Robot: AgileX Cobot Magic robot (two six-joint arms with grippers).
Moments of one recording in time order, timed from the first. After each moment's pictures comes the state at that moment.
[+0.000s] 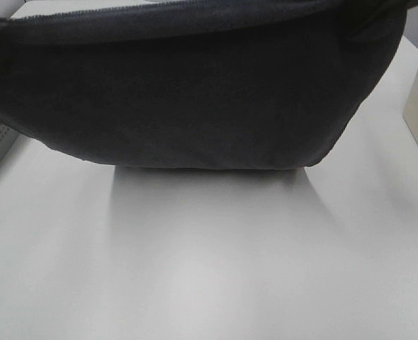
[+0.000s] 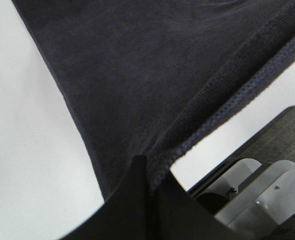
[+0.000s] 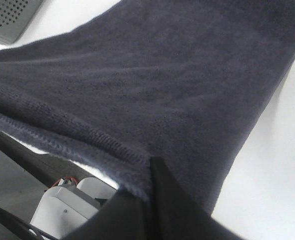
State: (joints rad) left arm -0.41 1.24 -1.28 -0.24 1.15 0.15; right arm 0.34 1.35 -1.42 0.30 1.21 -0.04
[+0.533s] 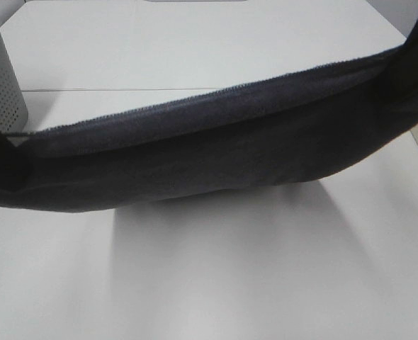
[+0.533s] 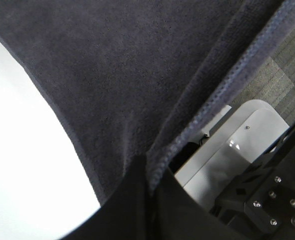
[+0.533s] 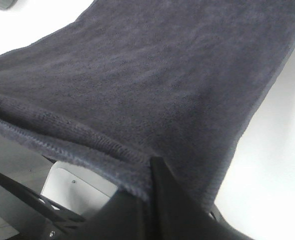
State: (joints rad) left arm -0.60 1.17 -1.08 -0.26 1.15 0.10; right arm 0.33 1.17 -1.19 0.33 1.22 -0.03
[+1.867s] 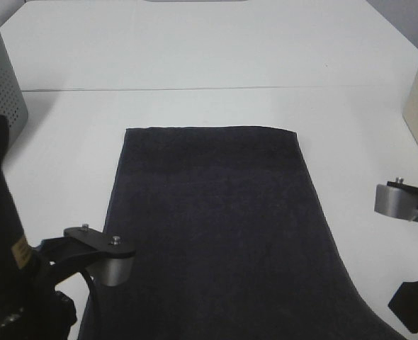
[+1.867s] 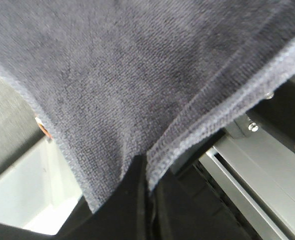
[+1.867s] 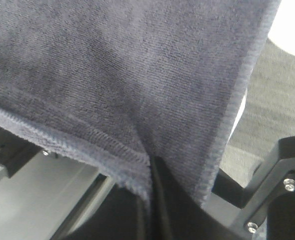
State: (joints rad) left arm -0.82 1.54 -0.78 -0.48 1.10 0.08; right arm 0.33 1.22 -0.57 0.41 1.20 -0.05
